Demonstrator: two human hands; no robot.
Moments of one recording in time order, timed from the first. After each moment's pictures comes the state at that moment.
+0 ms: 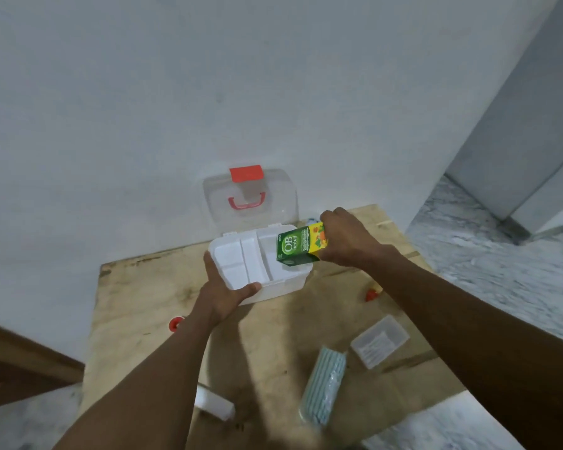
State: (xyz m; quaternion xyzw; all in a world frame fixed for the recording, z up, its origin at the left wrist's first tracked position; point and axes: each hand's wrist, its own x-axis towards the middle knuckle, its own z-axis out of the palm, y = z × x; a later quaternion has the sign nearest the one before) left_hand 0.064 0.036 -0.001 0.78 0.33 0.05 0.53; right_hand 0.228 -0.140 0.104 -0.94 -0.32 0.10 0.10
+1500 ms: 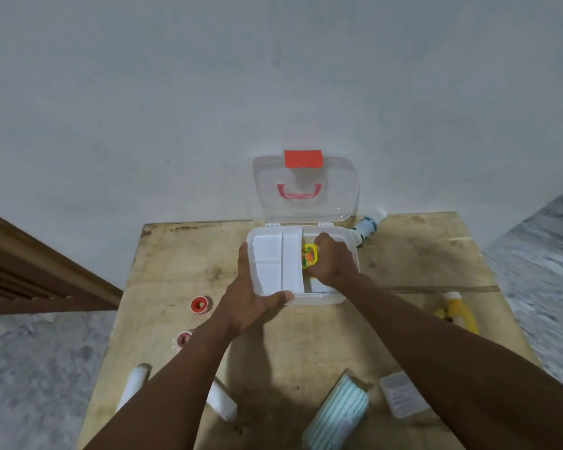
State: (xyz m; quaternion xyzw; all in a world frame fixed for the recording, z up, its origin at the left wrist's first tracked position) left_hand 0.067 0.039 -0.025 0.78 0.27 0.10 0.55; right_hand 0.242 -0.053 -0.009 -0.91 -0.32 0.21 0.18
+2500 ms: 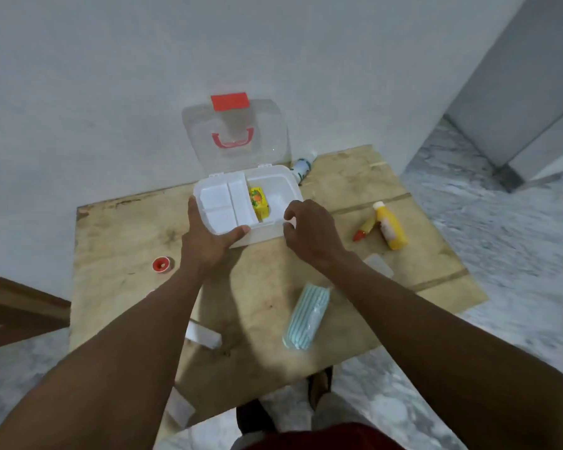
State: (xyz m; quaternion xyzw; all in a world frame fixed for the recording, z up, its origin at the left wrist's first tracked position) left_hand 0.060 0.029 -0.027 0.78 0.35 0.14 0.50; right_hand 0.151 -0.149 0.036 -0.92 -0.30 0.06 0.23
